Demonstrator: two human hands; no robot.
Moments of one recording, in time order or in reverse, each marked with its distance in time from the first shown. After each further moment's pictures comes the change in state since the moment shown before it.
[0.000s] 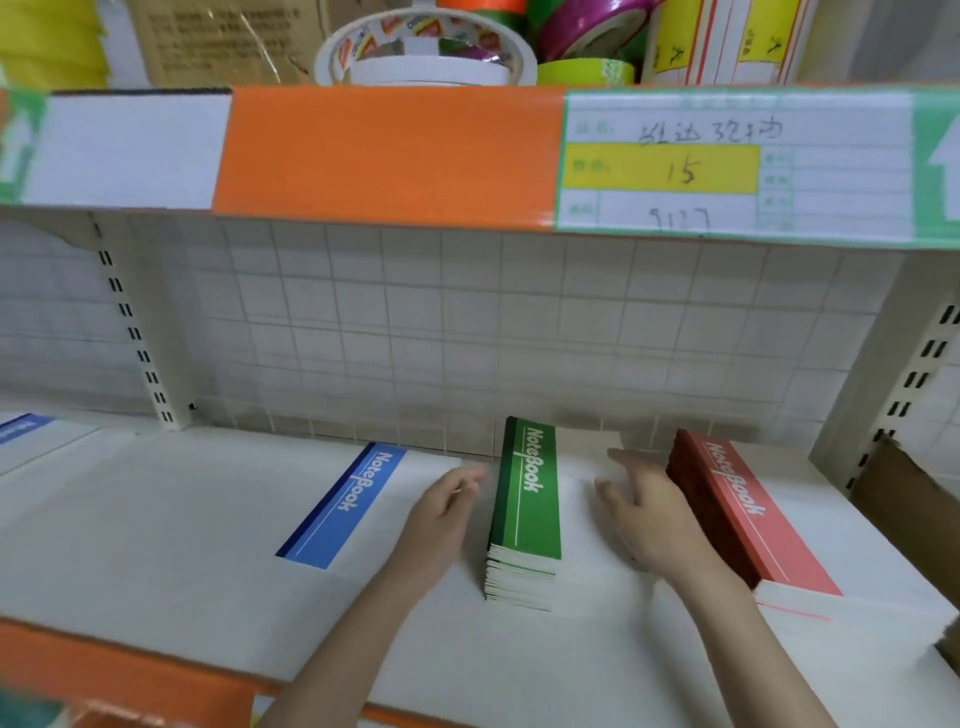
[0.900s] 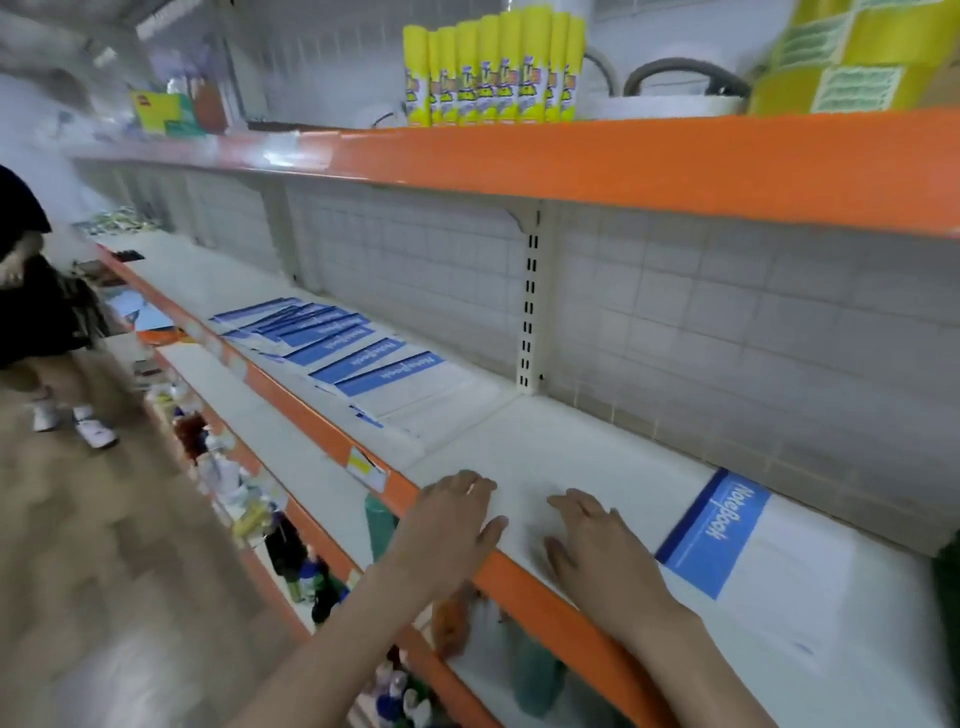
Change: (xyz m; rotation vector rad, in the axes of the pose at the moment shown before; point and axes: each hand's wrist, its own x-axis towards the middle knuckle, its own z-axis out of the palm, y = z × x) left_hand -0.139 -0.050 -0.301 1.138 0.221 -0.177; right_hand -0.069 -0.250 0.256 -0.286 -0.456 -0.714
